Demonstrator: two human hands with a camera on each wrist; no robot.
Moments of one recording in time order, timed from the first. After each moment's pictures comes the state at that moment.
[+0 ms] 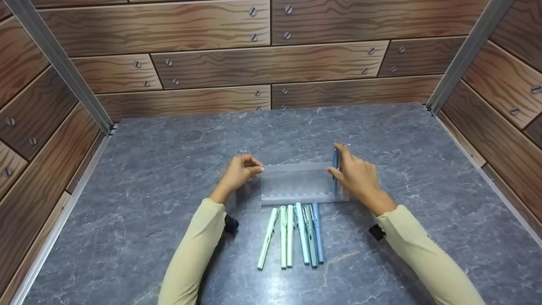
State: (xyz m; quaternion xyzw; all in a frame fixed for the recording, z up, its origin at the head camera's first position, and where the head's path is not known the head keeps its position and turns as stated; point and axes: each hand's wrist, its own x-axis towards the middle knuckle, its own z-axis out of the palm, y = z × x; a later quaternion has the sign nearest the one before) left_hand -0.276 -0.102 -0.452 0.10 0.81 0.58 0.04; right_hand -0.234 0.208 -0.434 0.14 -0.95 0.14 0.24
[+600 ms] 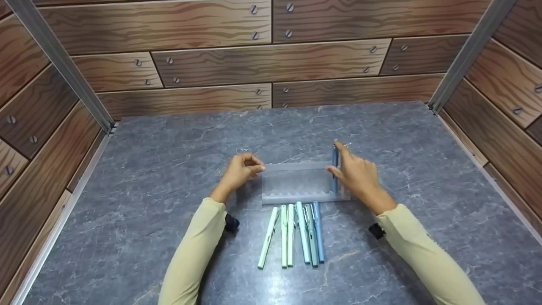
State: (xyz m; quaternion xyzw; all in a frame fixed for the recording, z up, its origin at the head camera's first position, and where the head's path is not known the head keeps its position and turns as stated) left_hand -0.278 -0.102 -0.457 0.09 0.81 0.58 0.04; right_hand -0.236 0.205 -0.433 0.13 -0.96 0.12 0.22
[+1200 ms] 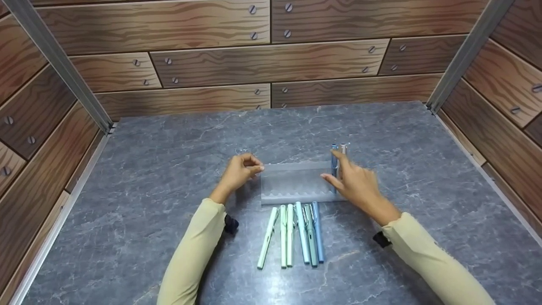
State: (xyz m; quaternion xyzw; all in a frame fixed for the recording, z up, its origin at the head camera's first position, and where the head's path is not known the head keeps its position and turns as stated) left_hand -0.279 -0.101 -0.459 0.10 0.81 0.58 0.03; right_hand -0.214 0.202 -0.435 0.16 -0.95 0.15 0.21
